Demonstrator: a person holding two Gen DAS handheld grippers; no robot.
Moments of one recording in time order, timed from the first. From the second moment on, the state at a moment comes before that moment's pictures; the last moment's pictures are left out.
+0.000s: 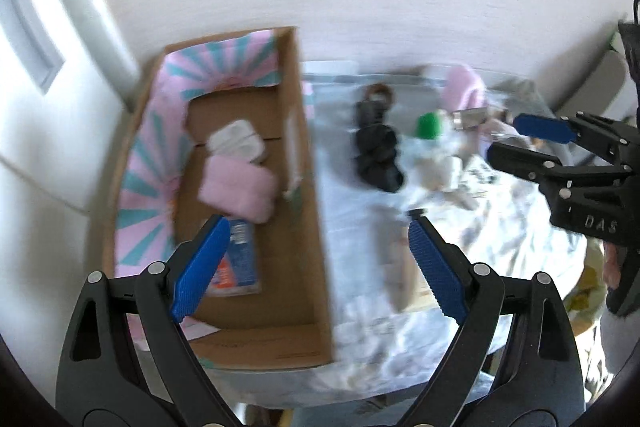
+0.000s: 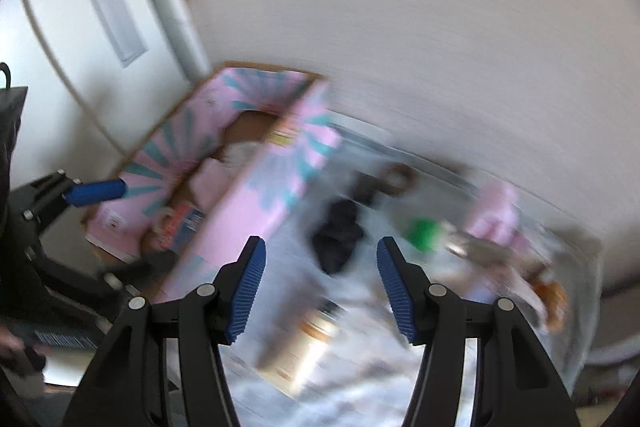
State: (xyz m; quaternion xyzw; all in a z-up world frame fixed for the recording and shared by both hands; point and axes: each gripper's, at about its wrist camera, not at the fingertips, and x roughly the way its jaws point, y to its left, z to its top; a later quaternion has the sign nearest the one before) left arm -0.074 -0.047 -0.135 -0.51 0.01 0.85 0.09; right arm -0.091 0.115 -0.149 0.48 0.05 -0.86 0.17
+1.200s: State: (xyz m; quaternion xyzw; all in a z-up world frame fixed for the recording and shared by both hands) left arm -0.090 0.050 -0.277 -0.60 -0.02 0.80 0.02; right arm -0.127 0.305 -0.258 0.53 0.14 -0.83 0.07
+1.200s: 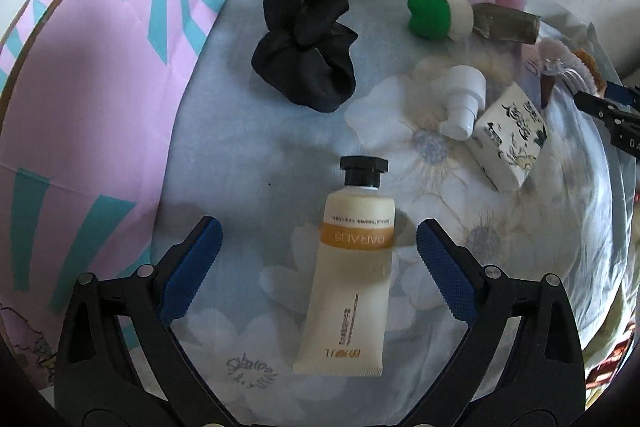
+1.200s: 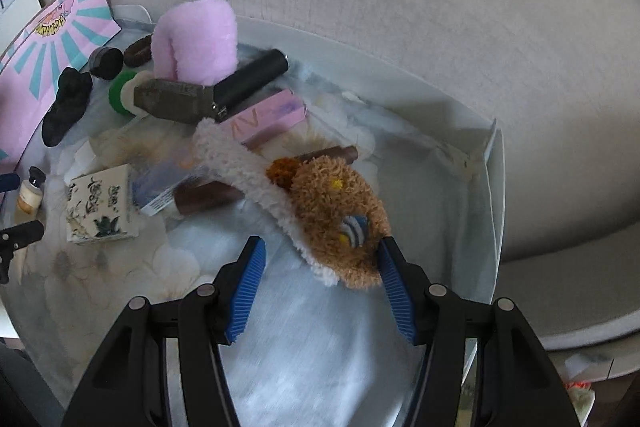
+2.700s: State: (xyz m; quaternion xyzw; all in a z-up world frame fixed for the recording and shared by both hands) left arm -0.082 0.001 -0.137 -0.50 -0.05 0.86 0.07; right arm -0.111 0.285 -0.146 0.44 0.07 -0.88 0.13
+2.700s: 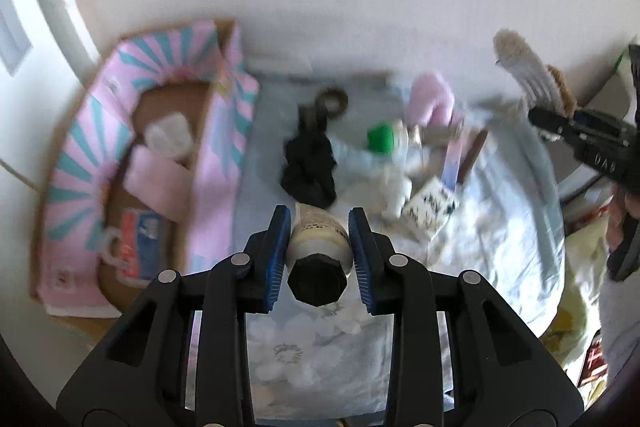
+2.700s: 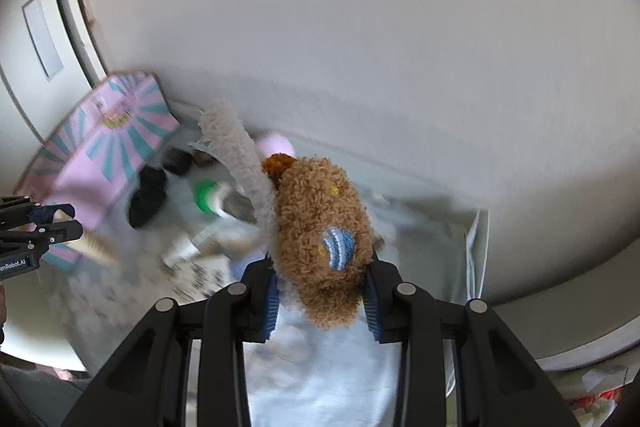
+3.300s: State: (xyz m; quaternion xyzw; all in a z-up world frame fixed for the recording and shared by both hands) left arm -0.073 -0.132 -0.081 -0.47 -0.07 0.88 -0.01; right arm -0.140 0.078 -0.073 0.38 0.10 -0.87 0.29
